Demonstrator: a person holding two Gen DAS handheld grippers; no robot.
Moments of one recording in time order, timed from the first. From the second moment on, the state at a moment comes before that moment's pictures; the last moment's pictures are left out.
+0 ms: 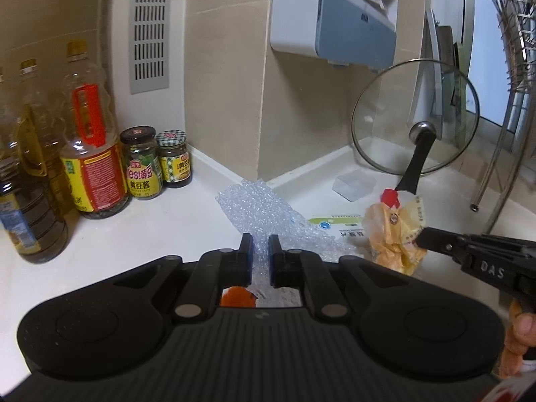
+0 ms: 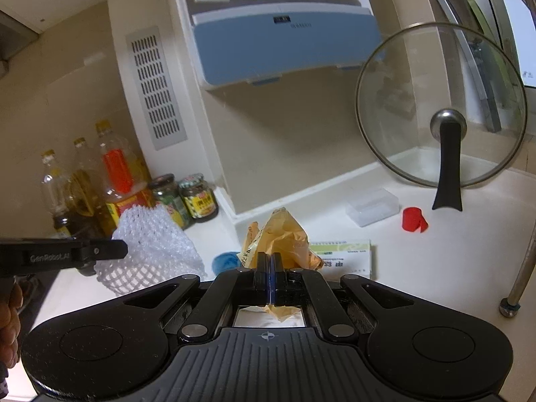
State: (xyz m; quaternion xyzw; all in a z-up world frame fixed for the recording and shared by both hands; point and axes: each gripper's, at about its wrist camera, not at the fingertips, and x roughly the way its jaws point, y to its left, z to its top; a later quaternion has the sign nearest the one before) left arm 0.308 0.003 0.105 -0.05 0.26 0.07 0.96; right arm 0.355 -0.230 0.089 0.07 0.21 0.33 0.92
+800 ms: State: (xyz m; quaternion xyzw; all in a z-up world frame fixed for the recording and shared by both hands) left arm 0.148 -0.012 -0.018 -0.10 0.40 0.03 0.91; right arm 0.189 -0.206 -0.003 -0.02 0.34 0.38 0.86
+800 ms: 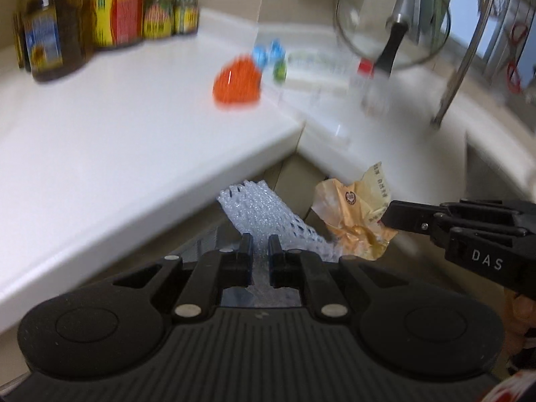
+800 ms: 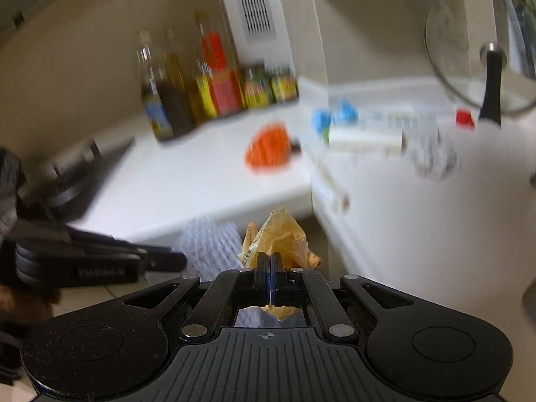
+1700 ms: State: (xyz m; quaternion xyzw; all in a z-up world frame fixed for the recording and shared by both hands) left arm 0.157 0.016 -0.151 -0.14 0.48 0.05 0.86; right arm 0.239 -0.171 -0.156 -0.06 0.46 0.34 0.82
